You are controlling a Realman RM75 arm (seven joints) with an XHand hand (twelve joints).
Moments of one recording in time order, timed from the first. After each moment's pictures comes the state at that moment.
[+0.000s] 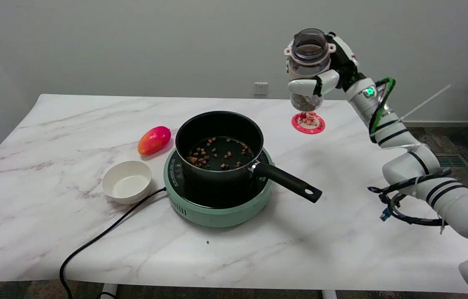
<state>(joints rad) 0.38 -0.93 -1.72 1.00 0.12 0.68 1.86</state>
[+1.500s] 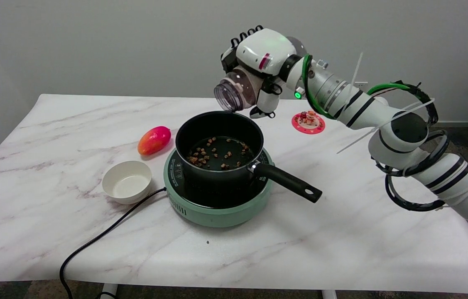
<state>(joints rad) 0.47 -0.84 -1.96 1.65 -1.04 0.14 1.74</state>
